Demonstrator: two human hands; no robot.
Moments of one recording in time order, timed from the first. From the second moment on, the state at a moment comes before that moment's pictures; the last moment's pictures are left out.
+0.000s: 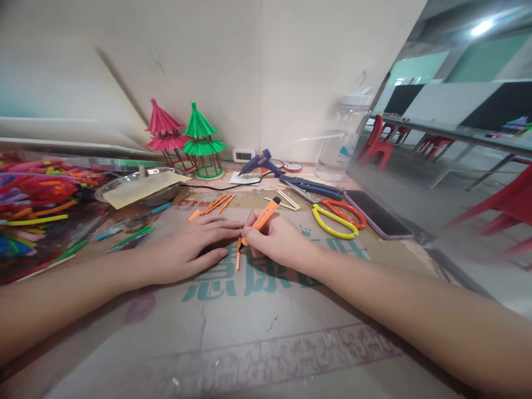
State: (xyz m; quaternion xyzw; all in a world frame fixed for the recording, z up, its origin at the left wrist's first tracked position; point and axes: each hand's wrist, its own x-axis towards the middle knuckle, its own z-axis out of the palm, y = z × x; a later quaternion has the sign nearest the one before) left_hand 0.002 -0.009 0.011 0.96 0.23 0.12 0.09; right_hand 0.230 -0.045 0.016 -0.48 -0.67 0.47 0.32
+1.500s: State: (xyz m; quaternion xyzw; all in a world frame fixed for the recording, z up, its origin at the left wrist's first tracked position) left_hand 0.003 -0.009 0.012 0.96 0.23 0.11 0.09; right_hand 0.232 -0.050 0.022 -0.43 -0.69 0.52 0.27
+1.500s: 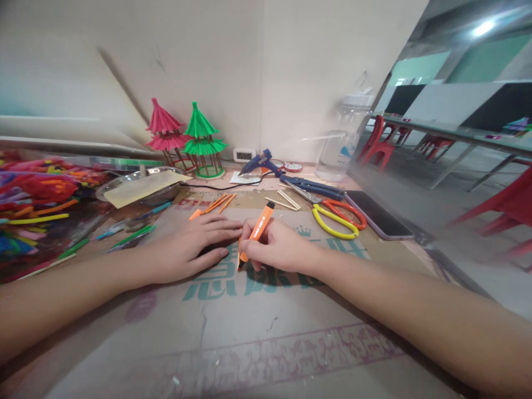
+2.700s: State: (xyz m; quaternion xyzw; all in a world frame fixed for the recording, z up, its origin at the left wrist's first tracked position) left_hand 0.002 -0.008 0.010 0.96 0.23 0.10 0.07; right_hand 0.232 -0.048 0.019 -0.45 -0.68 0.49 0.30
